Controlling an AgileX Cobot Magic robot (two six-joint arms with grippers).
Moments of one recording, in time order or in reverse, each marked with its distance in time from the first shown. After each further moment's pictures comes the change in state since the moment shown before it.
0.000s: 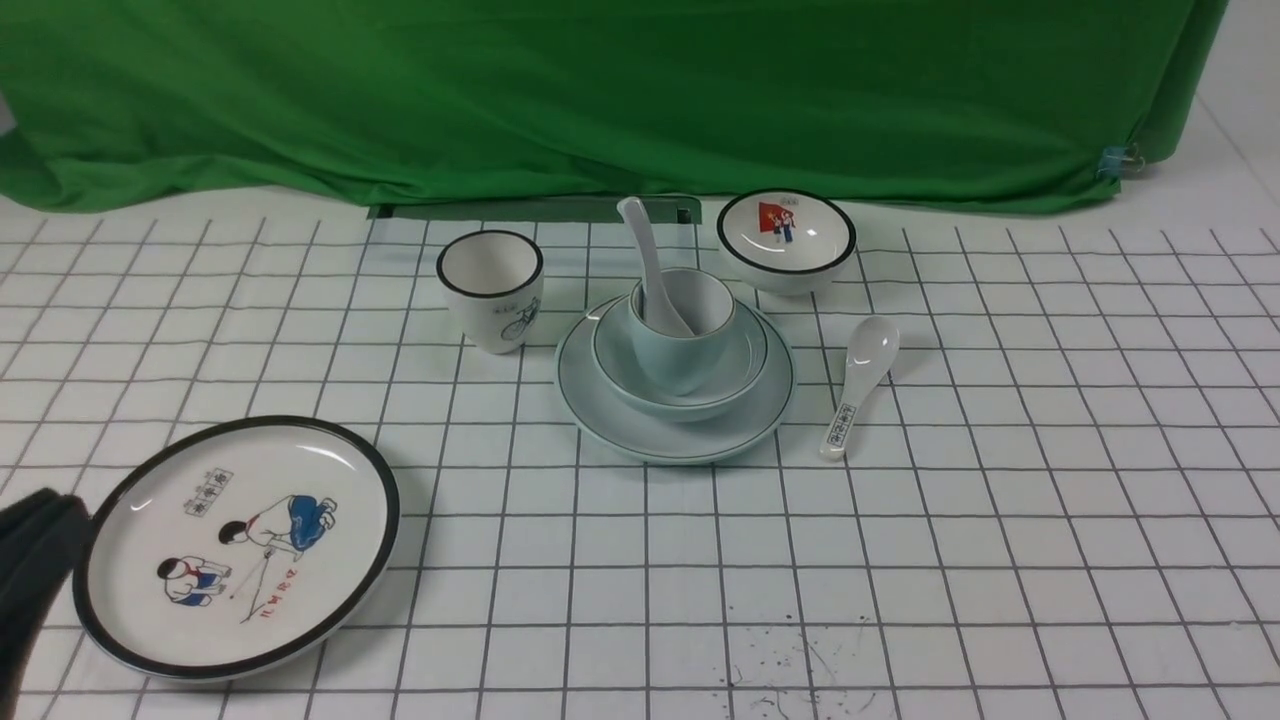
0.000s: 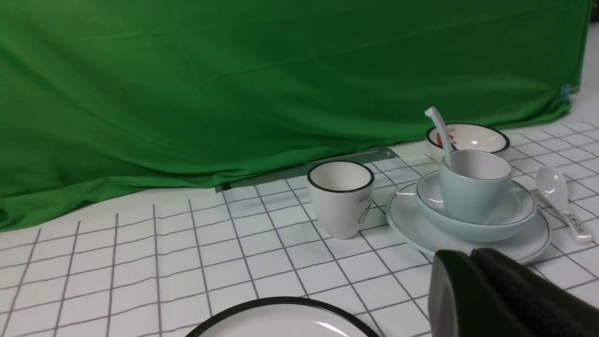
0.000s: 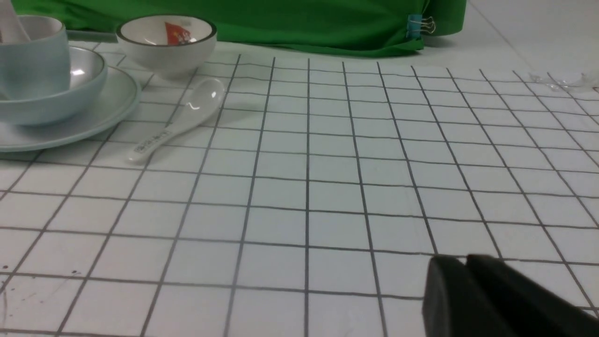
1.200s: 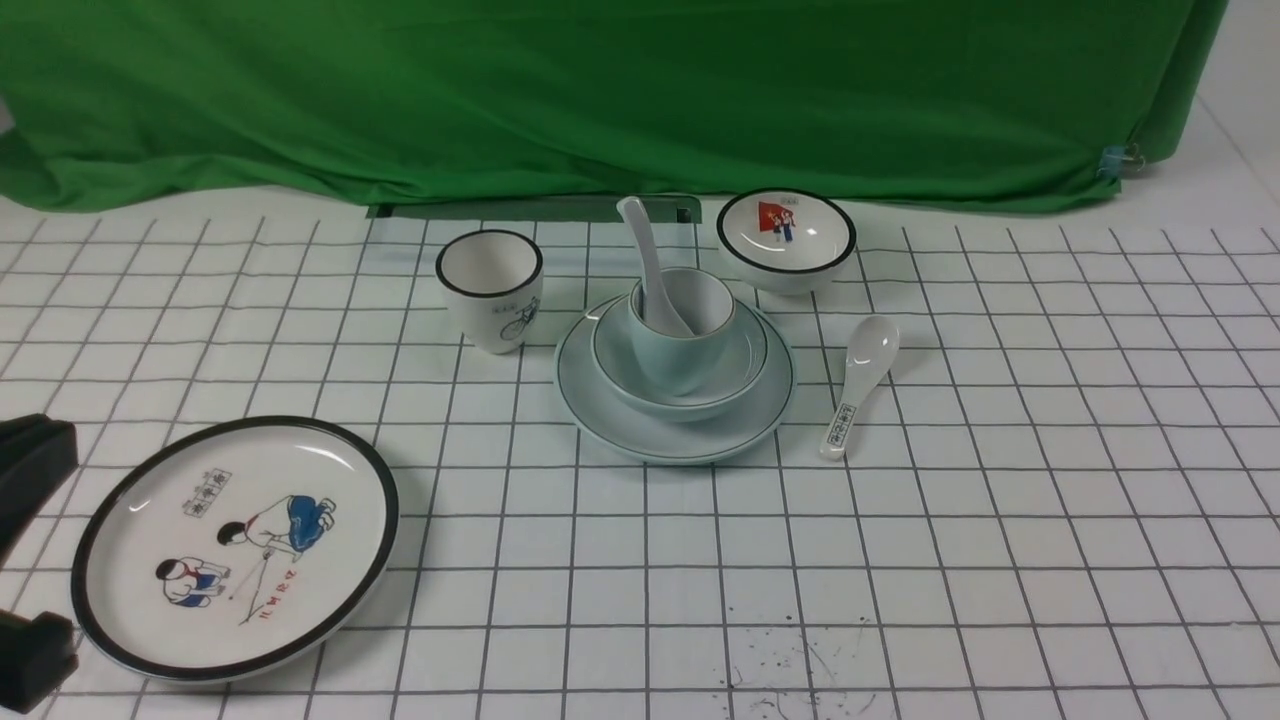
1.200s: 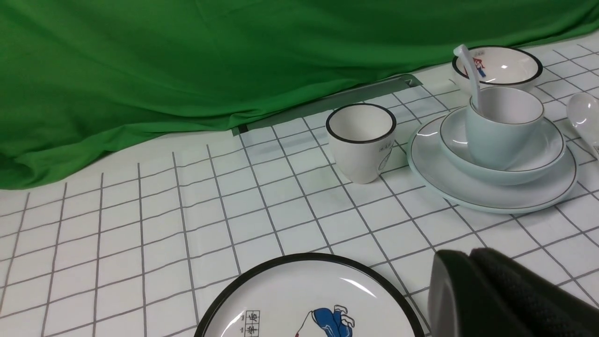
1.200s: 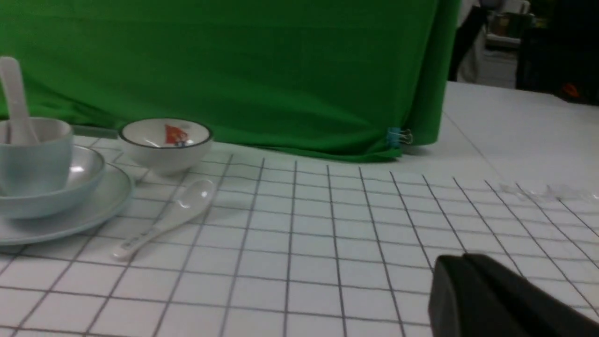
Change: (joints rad) right arm -0.025 0.002 -0.001 -0.001 -0.187 -0.050; left arm -0.119 0.283 -0.319 0.073 0.314 -0.007
